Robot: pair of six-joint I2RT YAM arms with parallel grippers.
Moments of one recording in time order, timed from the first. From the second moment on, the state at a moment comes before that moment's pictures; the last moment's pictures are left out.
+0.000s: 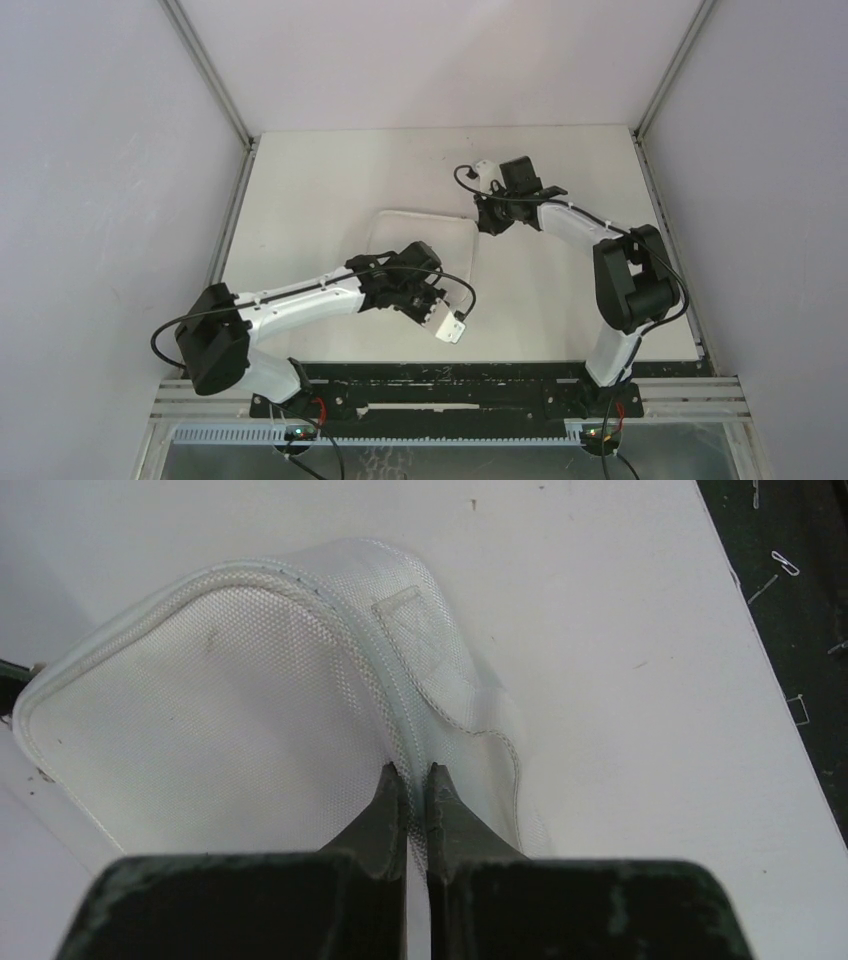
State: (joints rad) left arm -0.98 1.43 0.96 -0.61 0.21 1.18; right arm 0.36 1.76 1.20 -0.31 -0.33 -0.19
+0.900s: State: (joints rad) left arm -1.05 1.50 1.06 -0.74 0.13 1.25; right arm 0.36 2.06 1.70 -0.81 -0.57 -0.83
